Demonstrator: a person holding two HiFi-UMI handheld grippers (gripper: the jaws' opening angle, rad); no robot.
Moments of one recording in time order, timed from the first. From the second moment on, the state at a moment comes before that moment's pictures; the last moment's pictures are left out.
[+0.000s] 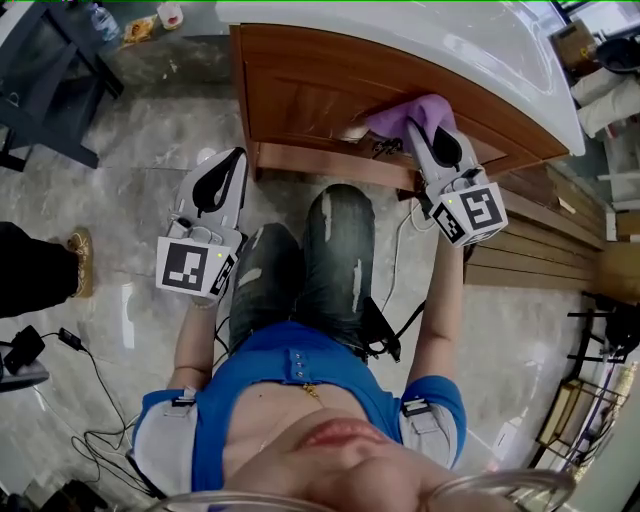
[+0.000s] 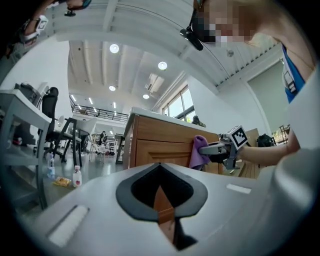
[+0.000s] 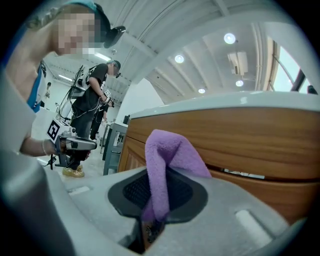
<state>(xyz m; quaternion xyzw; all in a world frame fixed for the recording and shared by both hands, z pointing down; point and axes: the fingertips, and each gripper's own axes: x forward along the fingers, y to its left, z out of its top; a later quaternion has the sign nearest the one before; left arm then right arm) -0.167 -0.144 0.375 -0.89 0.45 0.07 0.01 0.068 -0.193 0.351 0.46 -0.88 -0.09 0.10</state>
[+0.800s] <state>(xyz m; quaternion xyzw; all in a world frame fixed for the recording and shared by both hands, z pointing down) -0.182 -0.126 0.374 -0.88 0.47 0.07 0.00 -0.012 -0.205 0.348 0.40 -0.91 -0.10 0.09</state>
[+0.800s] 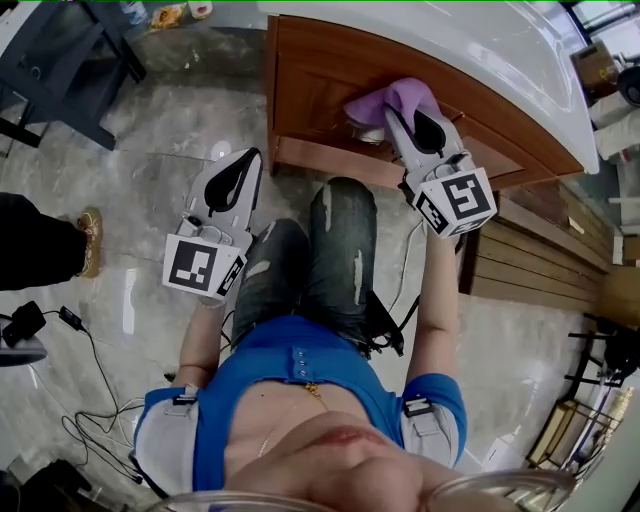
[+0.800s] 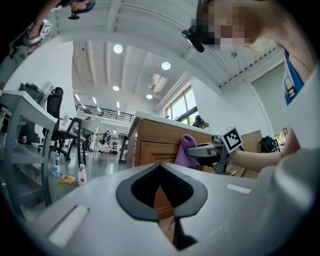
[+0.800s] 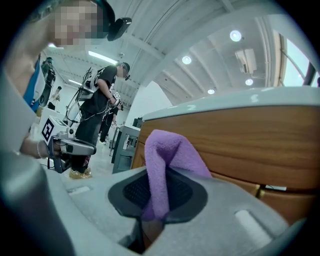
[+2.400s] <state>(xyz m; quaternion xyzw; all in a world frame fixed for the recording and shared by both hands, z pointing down) -0.205 -0.115 0.382 -0.86 0.50 0.07 -0.02 -0.178 -0.223 0.368 0.33 -0.93 -0.14 0.10</state>
